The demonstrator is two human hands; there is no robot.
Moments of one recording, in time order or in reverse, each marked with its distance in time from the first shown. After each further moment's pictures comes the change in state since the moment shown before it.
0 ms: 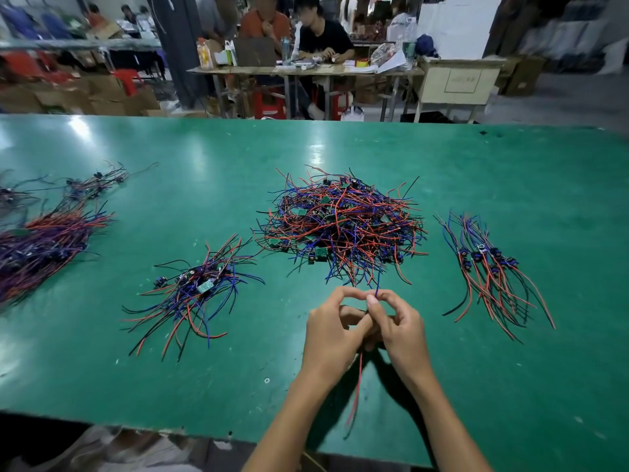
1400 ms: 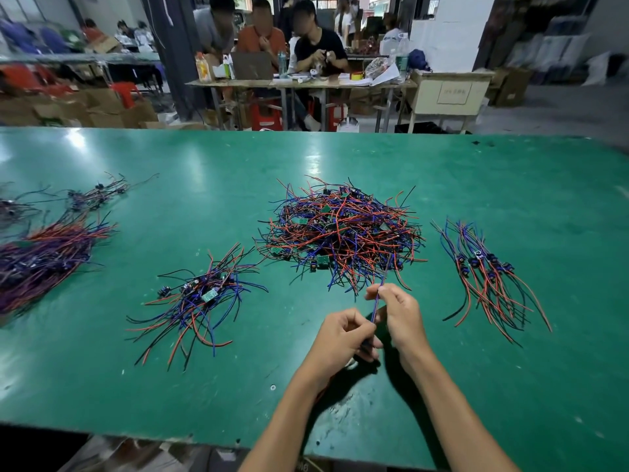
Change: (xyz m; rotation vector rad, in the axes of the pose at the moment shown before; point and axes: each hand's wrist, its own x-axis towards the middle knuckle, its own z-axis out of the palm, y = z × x) left_hand 0.011 0.000 -0.007 -0.218 -0.292 -0.275; right_hand 0.034 -0.007 0.009 0.015 0.162 0.188
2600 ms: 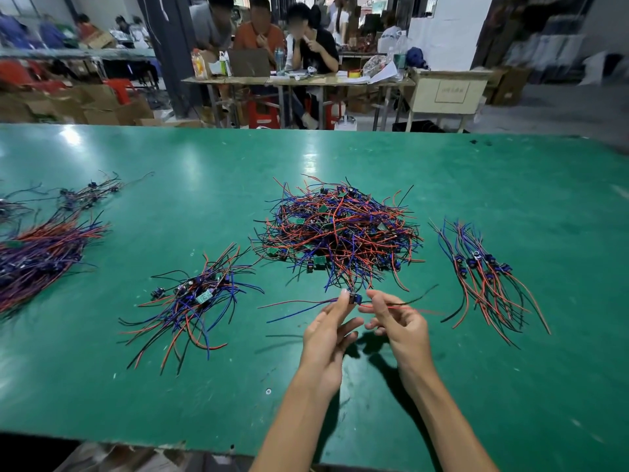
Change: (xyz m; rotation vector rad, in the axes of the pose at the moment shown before) left_hand -0.007 0.018 0.009 -0.618 0.327 -0.181; right_hand -0.028 0.001 -0.011 0.172 -0.097 -0.059
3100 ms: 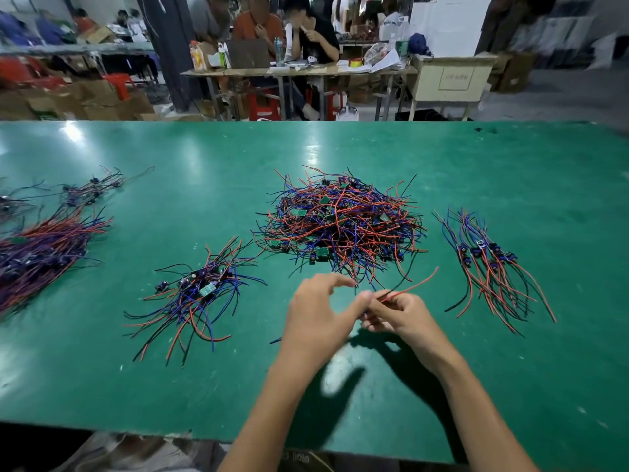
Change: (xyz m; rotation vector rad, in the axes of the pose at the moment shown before) left_hand -0.026 0.040 -0.011 1.215 0.049 0.659; right_hand 0.013 -0.014 -0.013 -0.116 -0.306 0.203
